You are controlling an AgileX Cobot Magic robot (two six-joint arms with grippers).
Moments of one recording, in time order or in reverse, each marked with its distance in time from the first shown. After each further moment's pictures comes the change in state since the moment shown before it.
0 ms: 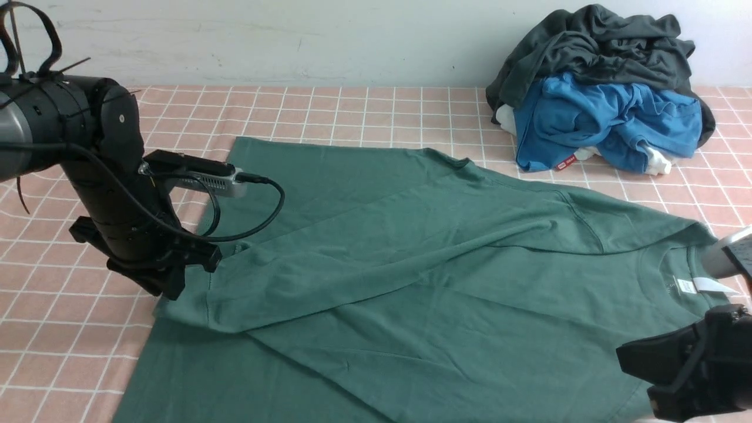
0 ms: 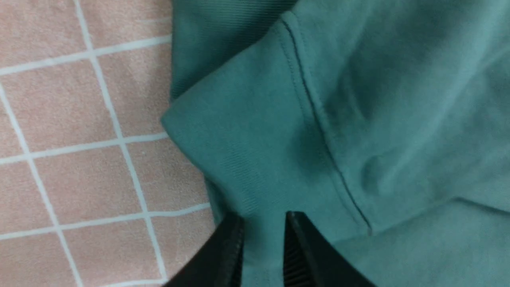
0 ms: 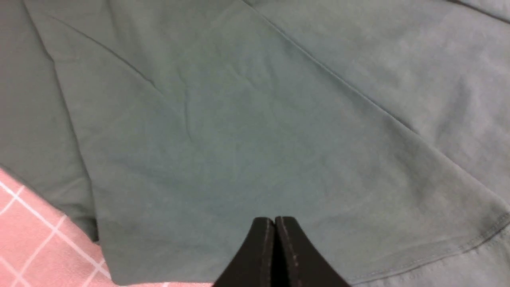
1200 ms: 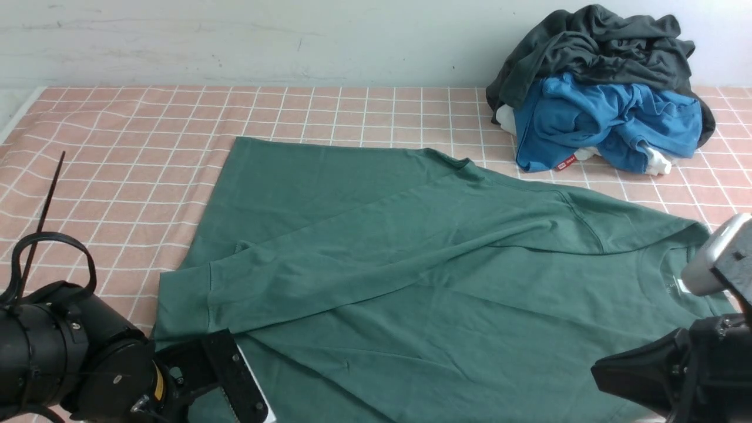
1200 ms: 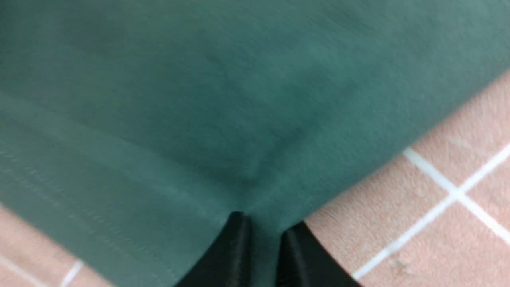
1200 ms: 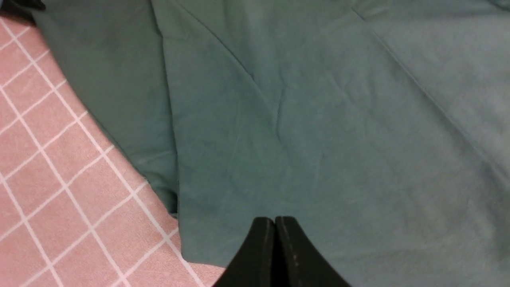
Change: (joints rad) right arm 0.000 -0.027 -0.002 0.141 0.139 -0.308; left arm -0.308 -0.329 0.679 0.215 -0.370 0.222
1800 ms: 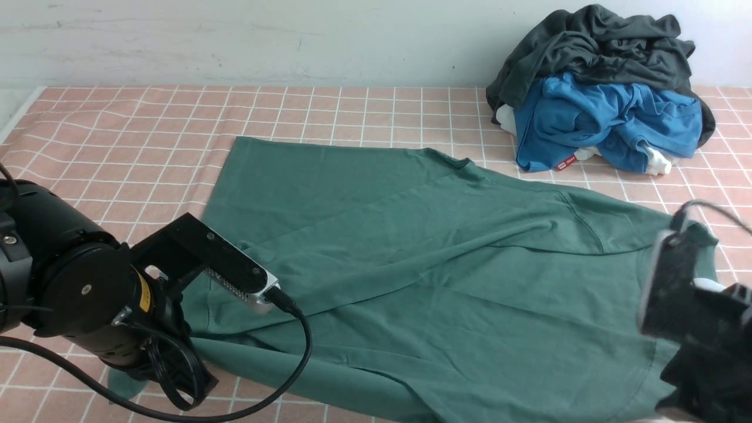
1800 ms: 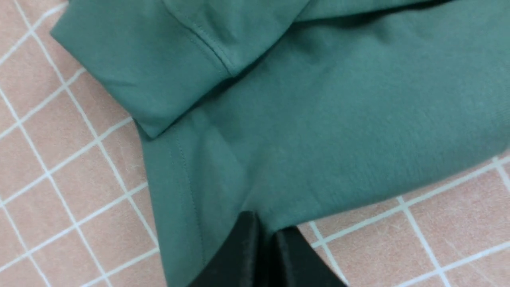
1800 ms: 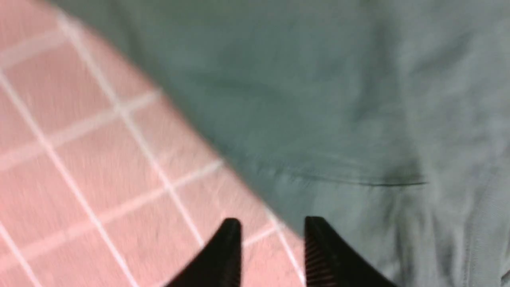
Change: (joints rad) right arm 0.182 0.262 -0.150 -0.955 0.015 0.311; left arm 0.003 -0.126 -0.196 0.023 0.176 -0.310
